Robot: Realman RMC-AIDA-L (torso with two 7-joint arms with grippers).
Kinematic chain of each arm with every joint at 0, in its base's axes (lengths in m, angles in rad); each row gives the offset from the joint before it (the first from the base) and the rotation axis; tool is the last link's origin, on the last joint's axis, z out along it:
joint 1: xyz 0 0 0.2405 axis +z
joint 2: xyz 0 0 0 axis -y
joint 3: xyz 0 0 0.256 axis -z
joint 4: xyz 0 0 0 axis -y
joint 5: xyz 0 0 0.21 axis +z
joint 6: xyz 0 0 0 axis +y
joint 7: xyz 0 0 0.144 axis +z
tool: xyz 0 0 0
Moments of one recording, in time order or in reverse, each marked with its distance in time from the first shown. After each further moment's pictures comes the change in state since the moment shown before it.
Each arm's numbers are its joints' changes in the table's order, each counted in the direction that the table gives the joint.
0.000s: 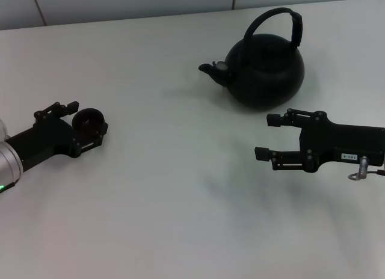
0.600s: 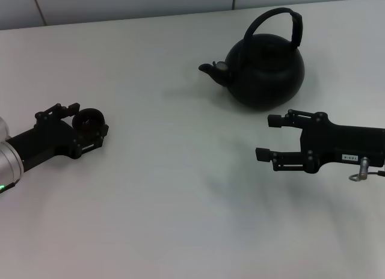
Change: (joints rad) left arm -0.004 -0.001 -0.001 -0.004 0.024 -0.007 -0.019; right arm -0.004 0.000 0.000 0.000 0.000 0.002 0.000
